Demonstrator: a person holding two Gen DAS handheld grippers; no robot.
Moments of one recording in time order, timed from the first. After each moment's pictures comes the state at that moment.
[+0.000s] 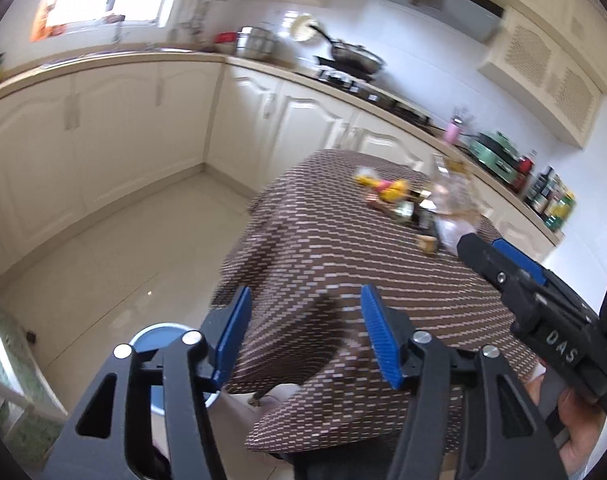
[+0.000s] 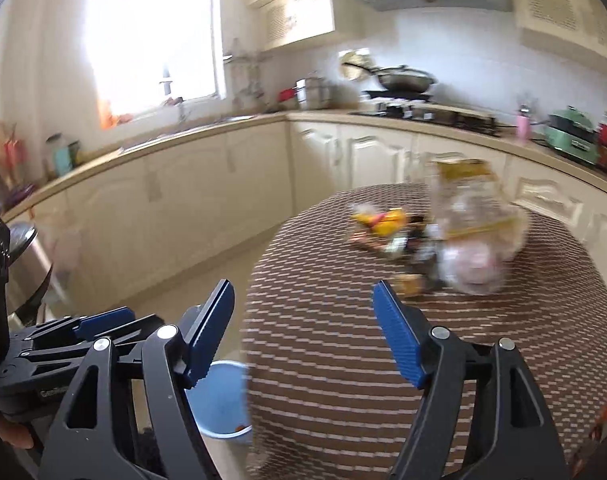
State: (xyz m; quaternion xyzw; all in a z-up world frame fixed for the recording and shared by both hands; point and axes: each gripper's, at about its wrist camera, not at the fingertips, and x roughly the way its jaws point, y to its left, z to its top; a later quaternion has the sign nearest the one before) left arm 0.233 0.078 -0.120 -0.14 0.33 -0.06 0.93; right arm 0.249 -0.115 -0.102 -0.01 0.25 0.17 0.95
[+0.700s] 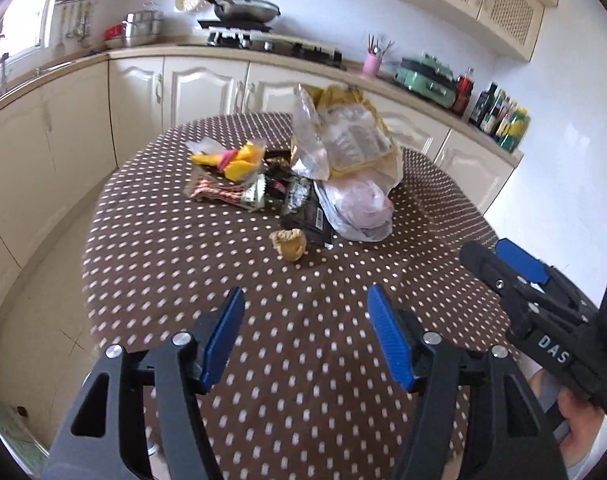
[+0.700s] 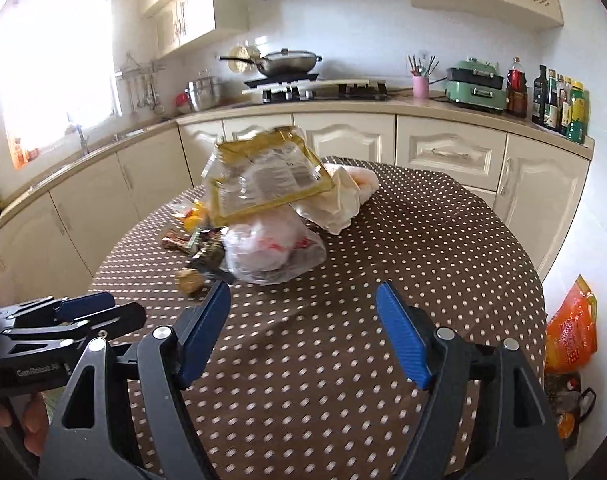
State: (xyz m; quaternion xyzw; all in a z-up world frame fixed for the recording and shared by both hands) left arm 0.350 -0.079 -0.136 -0.05 0.39 -0.18 0.90; right arm 0.298 -0.271 -0.128 0.04 0.28 0.03 0.96
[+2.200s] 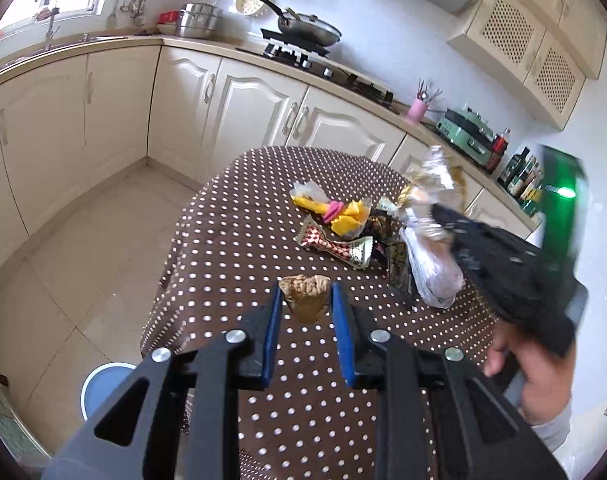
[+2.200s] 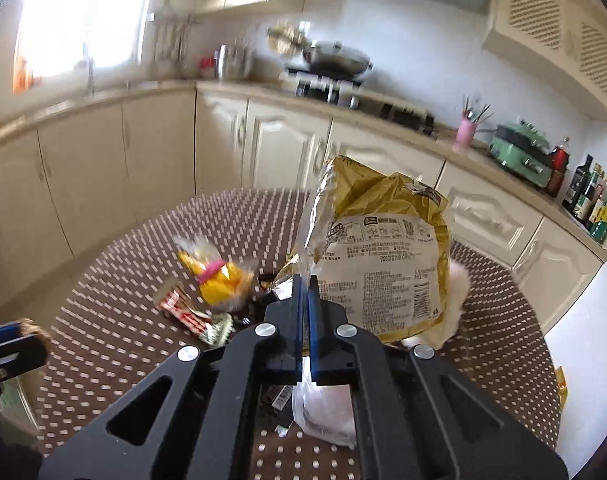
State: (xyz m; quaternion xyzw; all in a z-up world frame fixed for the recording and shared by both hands) left arm 0.378 0.032 -0.122 -0.14 0.36 -0.14 0.91; right arm 0.413 -0.169 -0.109 -0.09 0.27 0.04 0.96
